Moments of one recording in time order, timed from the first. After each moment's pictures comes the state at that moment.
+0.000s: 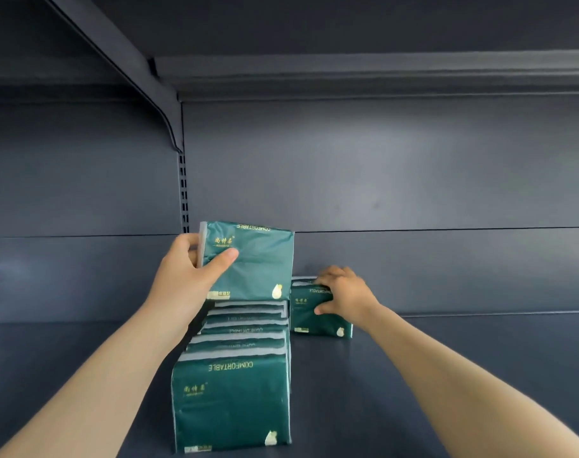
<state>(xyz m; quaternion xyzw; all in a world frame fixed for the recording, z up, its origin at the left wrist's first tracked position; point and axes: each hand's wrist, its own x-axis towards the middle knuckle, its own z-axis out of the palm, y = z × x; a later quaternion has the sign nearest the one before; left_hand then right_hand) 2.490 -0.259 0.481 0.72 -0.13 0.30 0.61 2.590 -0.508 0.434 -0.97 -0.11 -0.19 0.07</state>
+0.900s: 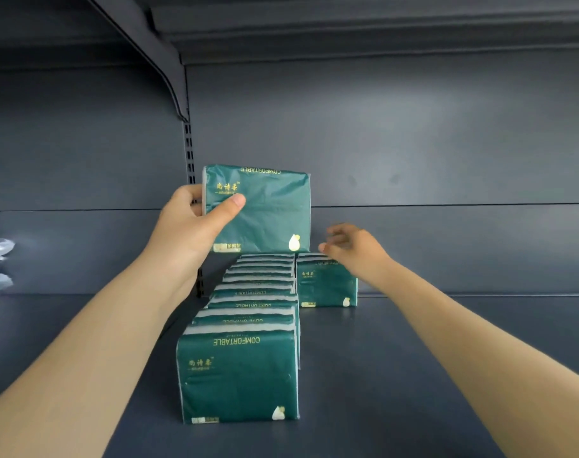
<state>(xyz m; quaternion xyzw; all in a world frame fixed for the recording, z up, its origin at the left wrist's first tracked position) 2.483 -0.264 0.503 0.67 -0.13 0.26 0.68 2.566 -0.495 0.461 -0.88 -0.11 -0.21 0.42</state>
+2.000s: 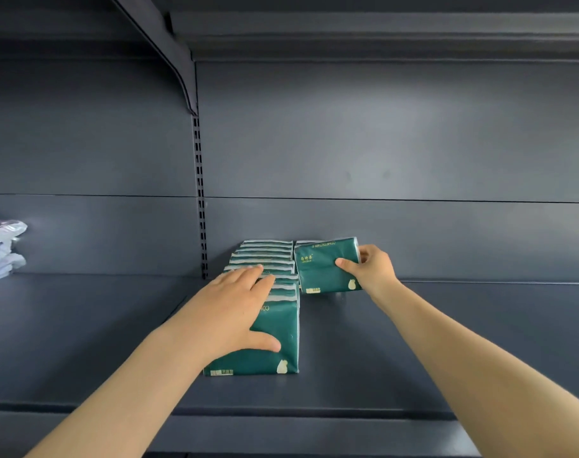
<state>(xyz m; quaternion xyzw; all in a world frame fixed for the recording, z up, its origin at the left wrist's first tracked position) 2.438 -0.265 0.439 0.96 -0.24 0.15 -0.08 2.550 -0.512 0.415 -0.81 0.06 -0.23 0.53</state>
